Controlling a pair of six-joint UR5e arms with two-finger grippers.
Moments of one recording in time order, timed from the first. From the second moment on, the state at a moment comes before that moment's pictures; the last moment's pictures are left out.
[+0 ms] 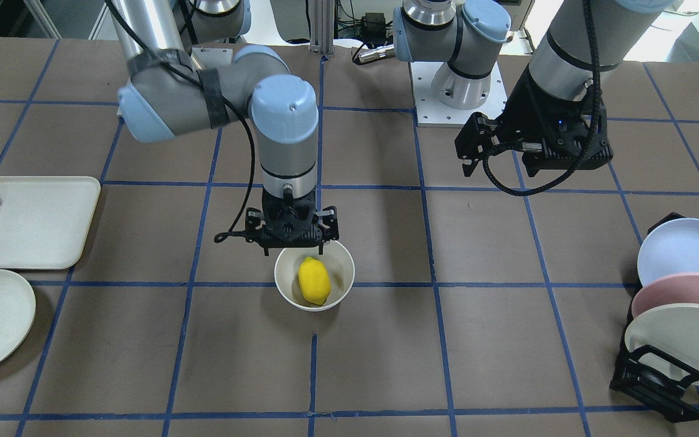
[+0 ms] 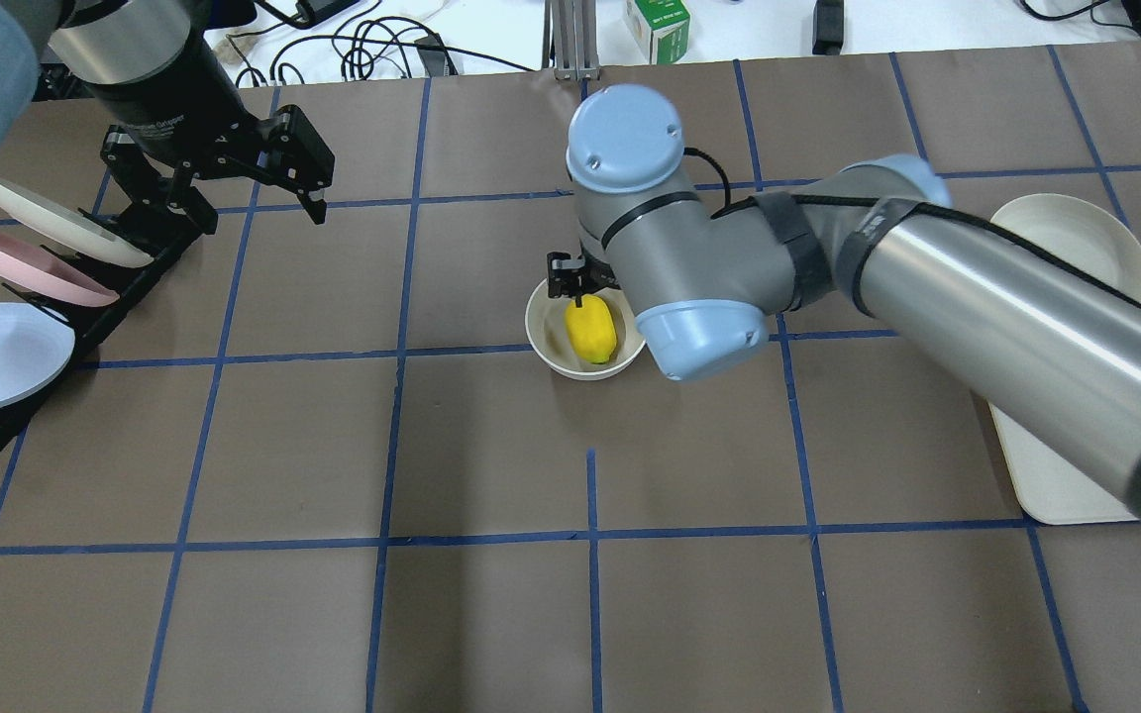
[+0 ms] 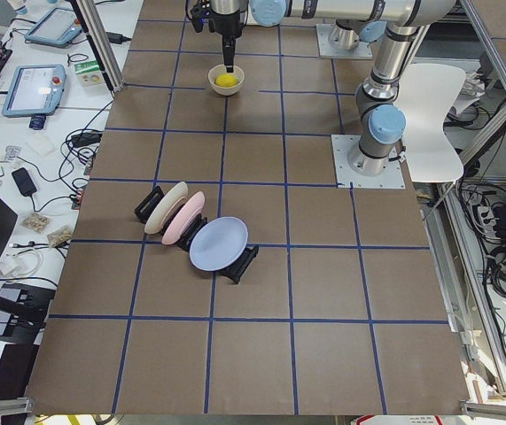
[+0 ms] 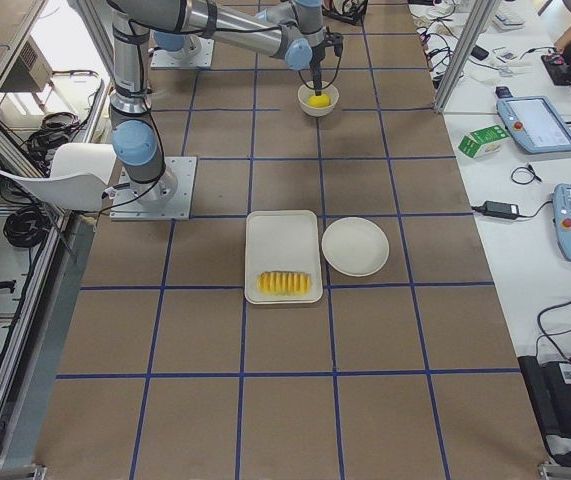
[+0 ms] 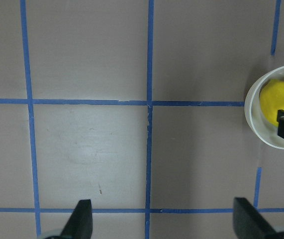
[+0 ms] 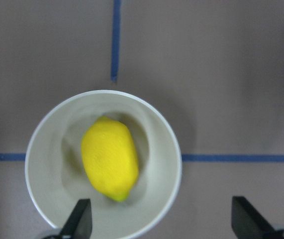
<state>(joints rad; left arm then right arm) -1.53 -1.64 -1.48 -1.63 1.55 0.00 1.90 -1.31 1.72 -2.14 -1.64 0.32</state>
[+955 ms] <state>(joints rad) -1.51 -1.63 -1.48 -1.64 1.57 0.00 1.61 -1.60 1.58 -1.58 -1.58 0.08</state>
